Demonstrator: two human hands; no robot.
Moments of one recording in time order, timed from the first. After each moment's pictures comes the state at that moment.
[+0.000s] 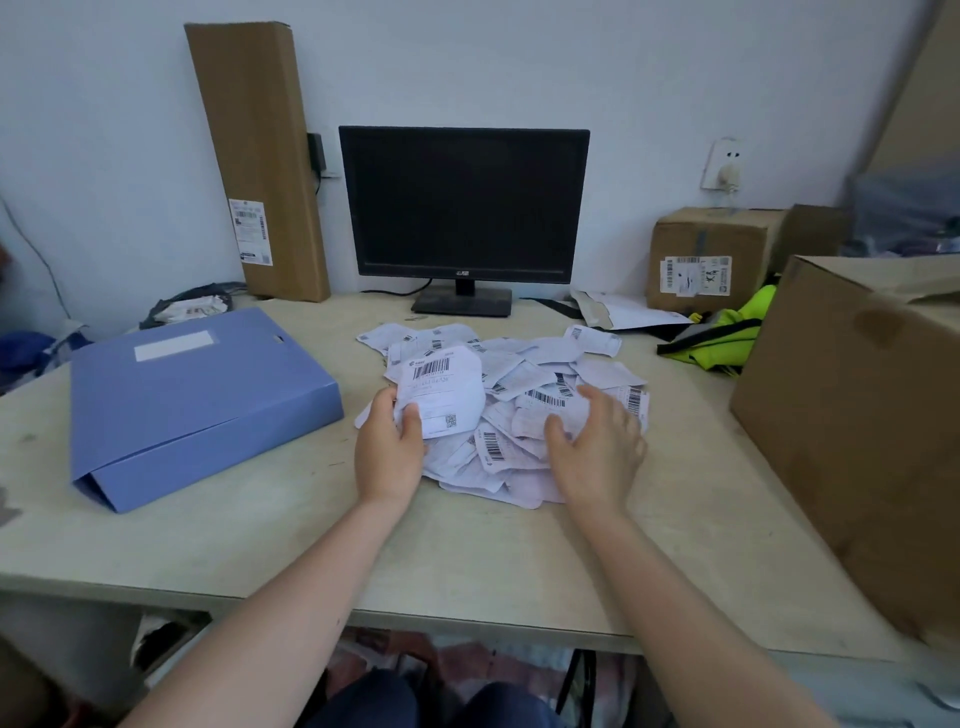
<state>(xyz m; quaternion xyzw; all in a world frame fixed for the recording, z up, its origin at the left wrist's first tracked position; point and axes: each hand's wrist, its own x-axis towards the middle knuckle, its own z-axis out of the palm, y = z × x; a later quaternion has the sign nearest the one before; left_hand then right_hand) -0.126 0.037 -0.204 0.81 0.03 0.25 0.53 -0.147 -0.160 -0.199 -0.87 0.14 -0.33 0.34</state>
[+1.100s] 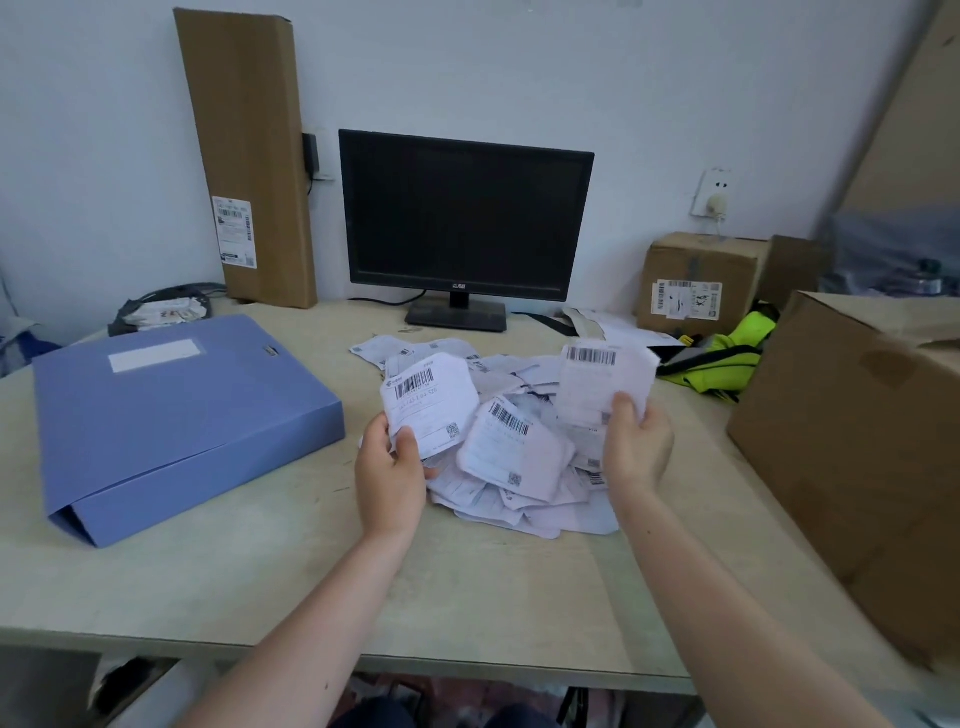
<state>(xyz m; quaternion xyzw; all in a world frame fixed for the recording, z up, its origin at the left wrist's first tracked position) -0.126 0.046 -0.202 0.70 0.06 0.25 0.67 -0.120 -0.168 -0.165 -0.70 0.23 -0.34 0.59</state>
